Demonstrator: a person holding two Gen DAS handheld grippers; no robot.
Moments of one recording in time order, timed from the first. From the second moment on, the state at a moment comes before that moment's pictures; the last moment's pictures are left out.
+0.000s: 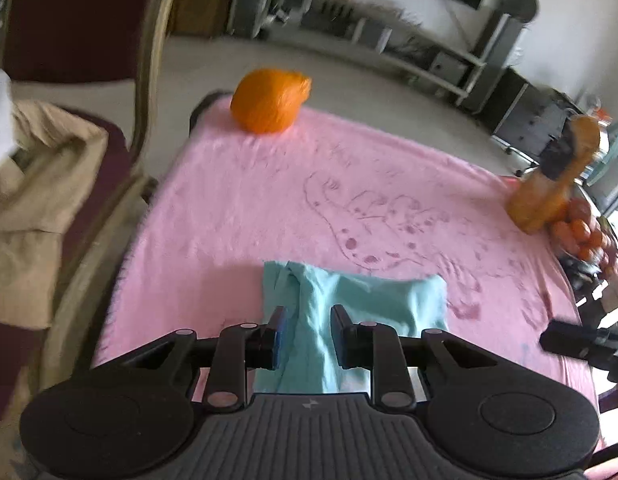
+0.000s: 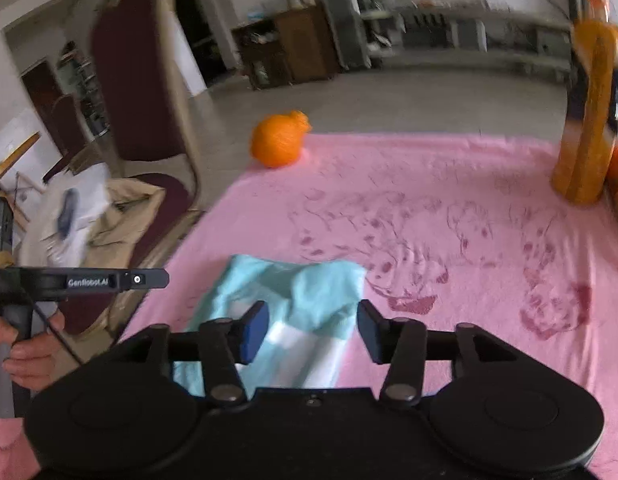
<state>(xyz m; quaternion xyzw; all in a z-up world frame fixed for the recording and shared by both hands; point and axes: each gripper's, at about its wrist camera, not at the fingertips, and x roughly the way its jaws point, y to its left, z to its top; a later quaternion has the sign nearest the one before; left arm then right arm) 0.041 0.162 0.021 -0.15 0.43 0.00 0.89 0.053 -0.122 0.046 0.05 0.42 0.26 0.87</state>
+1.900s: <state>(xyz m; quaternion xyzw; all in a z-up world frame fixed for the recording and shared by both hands) -0.002 0.146 -0.005 -0.14 0.45 0.02 0.88 0.061 -0.175 0.006 0.25 0.46 0.24 0.82</state>
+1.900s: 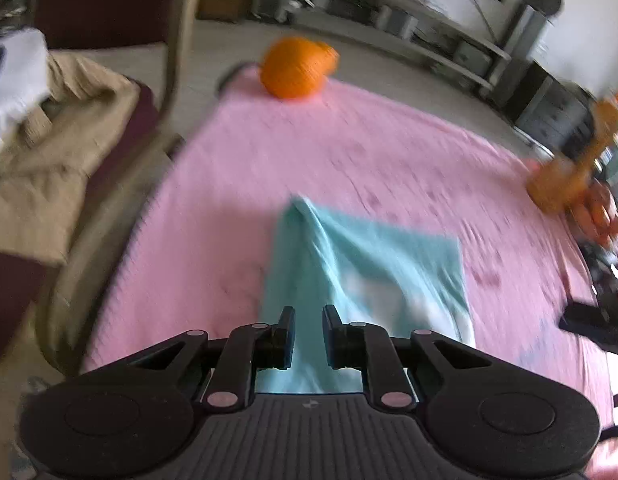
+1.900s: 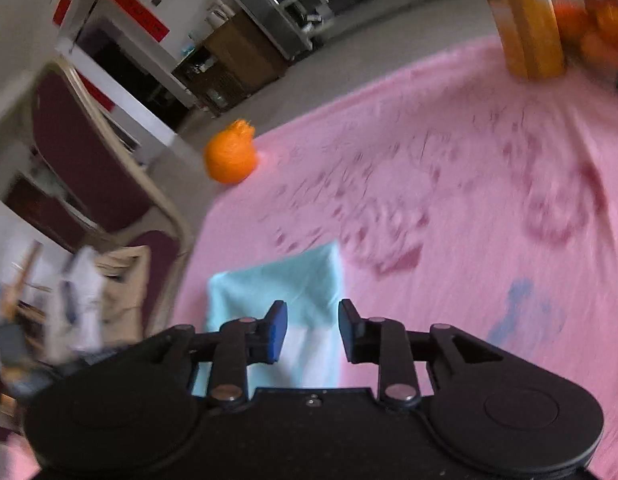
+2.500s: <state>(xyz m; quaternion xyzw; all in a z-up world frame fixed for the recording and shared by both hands) -0.029 0.153 -0.018 -0.07 0.44 0.08 0.89 0.089 -0.160 -0.081 0.32 0.51 0.23 0.77</state>
